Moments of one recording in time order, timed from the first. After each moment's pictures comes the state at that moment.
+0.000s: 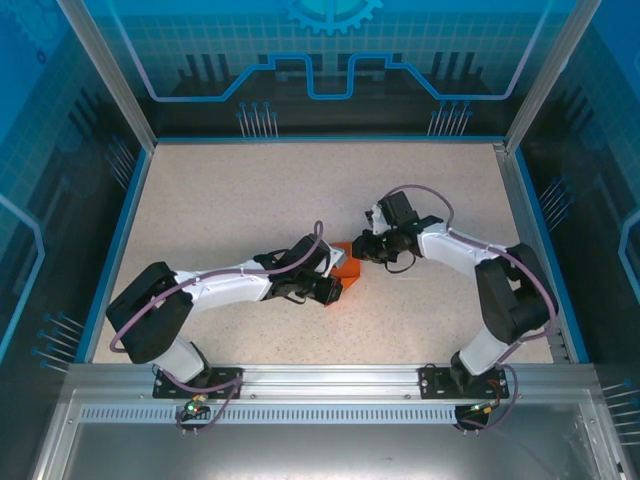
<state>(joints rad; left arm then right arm) -0.81 1.57 0.85 -0.21 0.28 -0.46 0.44 1.66 0.99 -0.40 -0.46 0.54</state>
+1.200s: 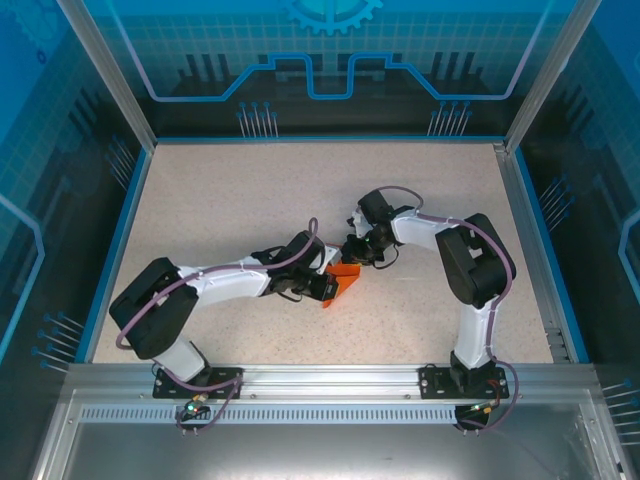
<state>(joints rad) -0.75 1.60 0.83 -0.20 0.34 -0.46 0.47 1.95 1.18 -0.51 -0.47 0.41</state>
